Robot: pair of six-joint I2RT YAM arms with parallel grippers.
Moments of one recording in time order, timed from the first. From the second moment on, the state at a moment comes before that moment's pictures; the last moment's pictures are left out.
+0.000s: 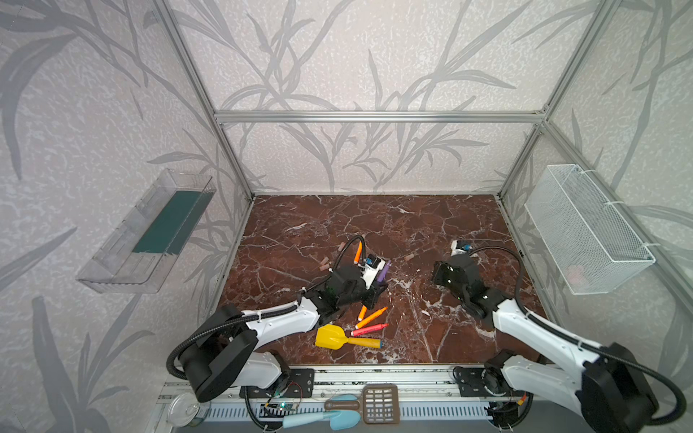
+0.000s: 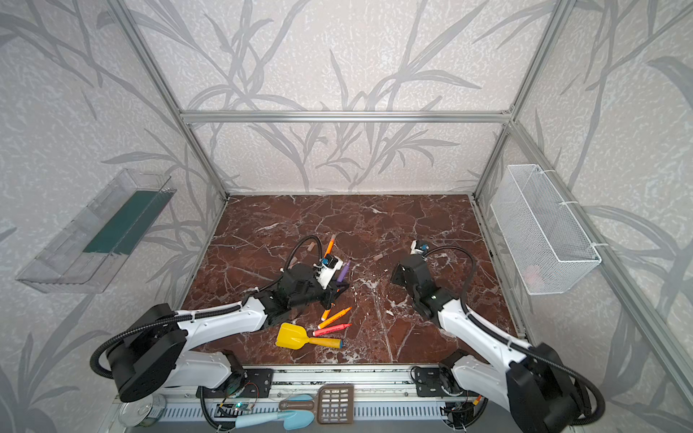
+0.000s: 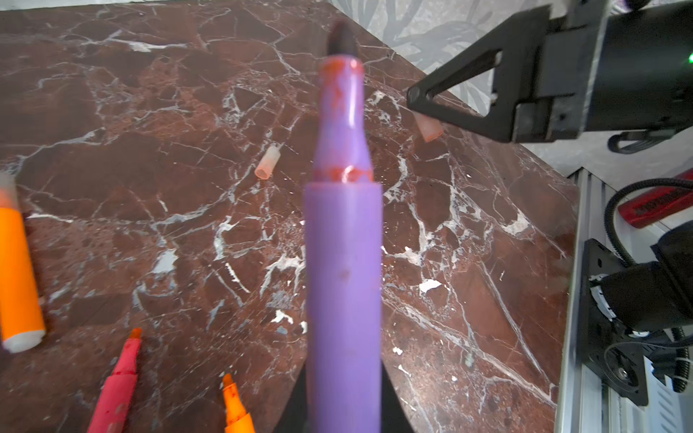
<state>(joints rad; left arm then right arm) -0.81 1.37 0.58 0.32 0.23 -0.20 0.51 0.98 0.48 -0.04 0.28 0.69</state>
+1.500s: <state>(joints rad) -0.95 1.51 0.65 0.42 0.20 -0.18 0.51 0.79 0.36 0.40 0.00 0.81</state>
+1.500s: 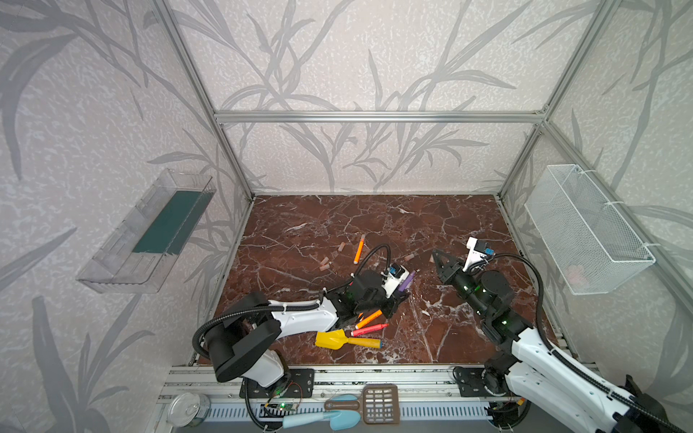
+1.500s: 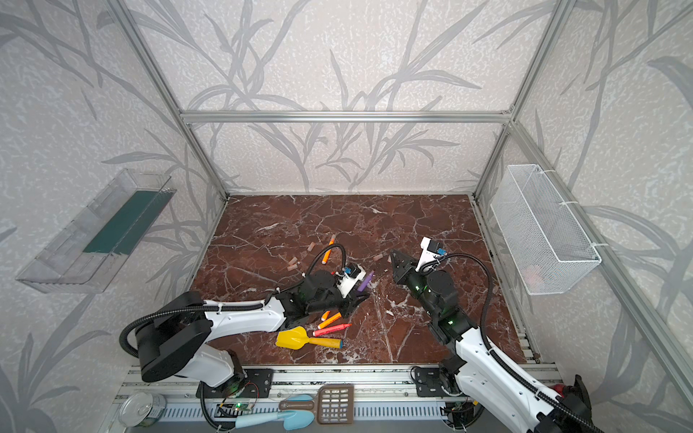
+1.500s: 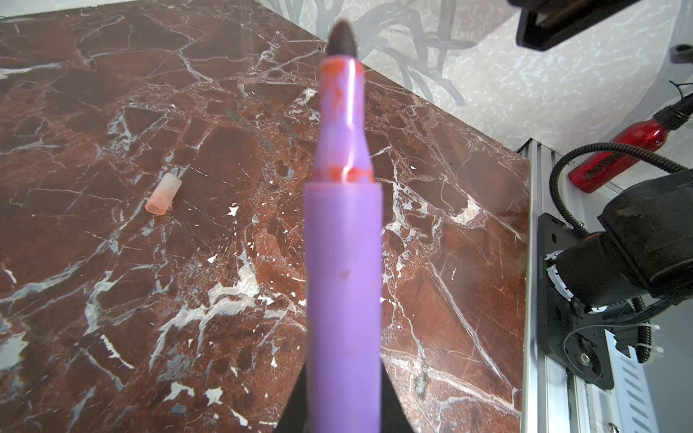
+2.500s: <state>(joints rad) -0.95 1.50 0.63 0.46 0.19 -0.19 0.64 0.96 0.38 0.53 0.00 0.87</state>
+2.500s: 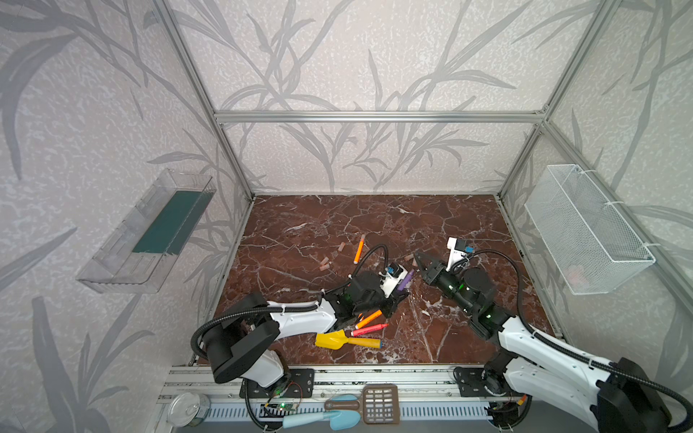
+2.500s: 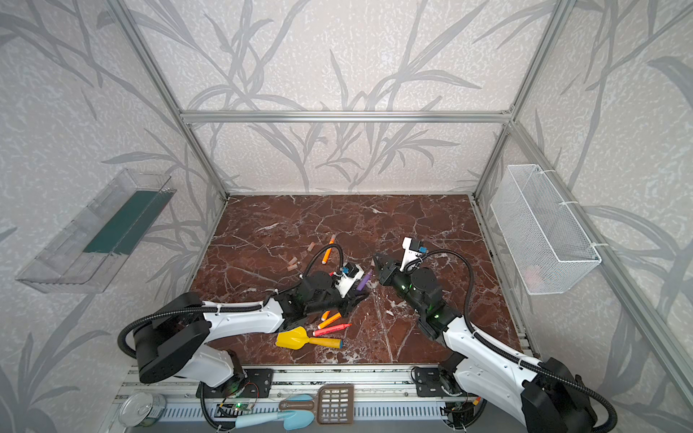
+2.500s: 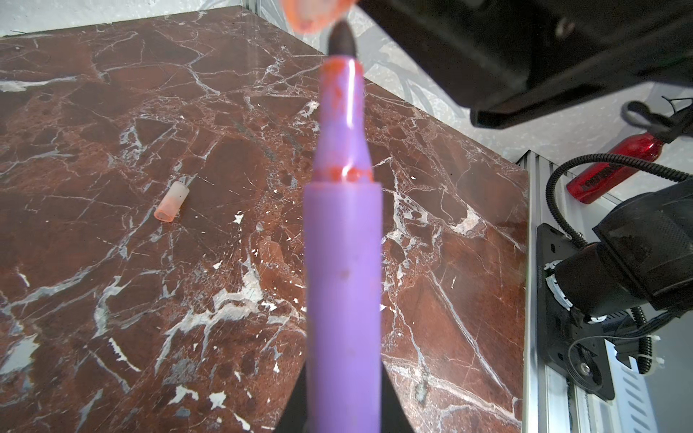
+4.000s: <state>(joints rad) -0.85 1.49 0.69 0.40 0.31 -0.31 0.78 1.04 0.49 0.42 0.19 0.84</state>
